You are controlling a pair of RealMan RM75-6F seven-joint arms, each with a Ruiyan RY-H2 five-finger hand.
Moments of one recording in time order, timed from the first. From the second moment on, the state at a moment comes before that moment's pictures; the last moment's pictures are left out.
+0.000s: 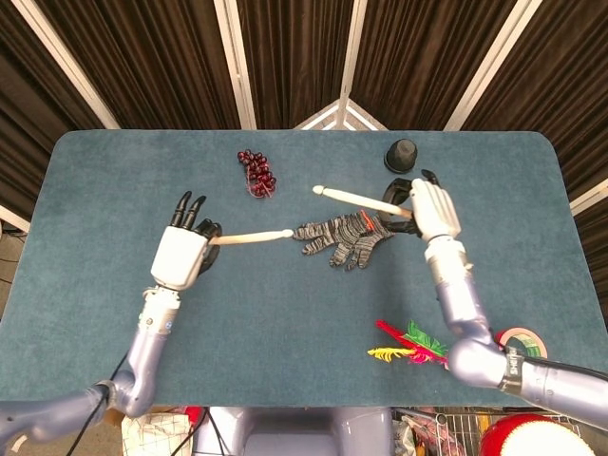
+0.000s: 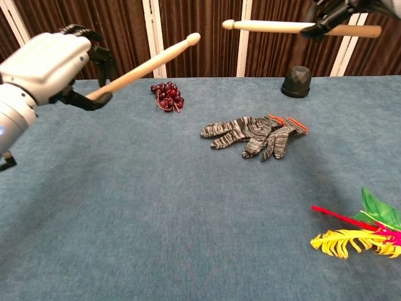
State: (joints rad) left arm -0.63 -1.79 -0.22 -1.23 1.39 1.40 0.44; right arm 0.86 -1.24 0.44 -1.81 -0.49 1.10 -0.26
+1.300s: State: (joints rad) left arm -0.73 -2.14 -0.30 -0.90 1.44 1.49 0.14; right arm 0.90 -1.23 0.48 -2.03 -0.47 1.12 -0.24
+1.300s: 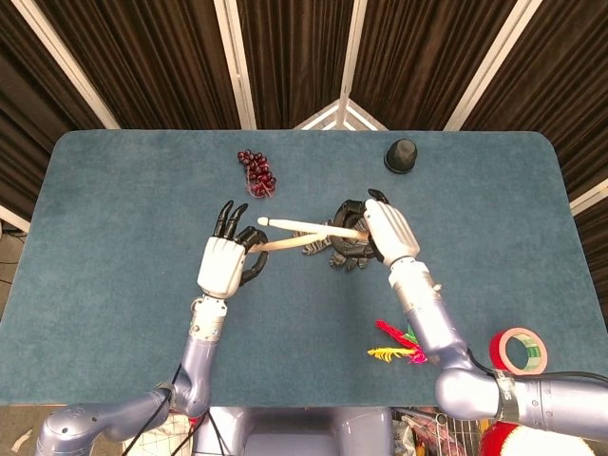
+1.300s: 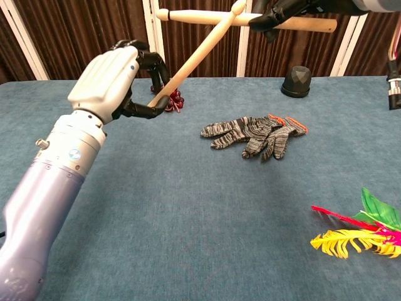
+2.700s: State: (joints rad) left arm -0.60 -1.80 -0.21 -1.10 1.52 1.57 0.22; right arm 0.76 -1.15 0.37 -1.83 -0.67 1.01 -0.05
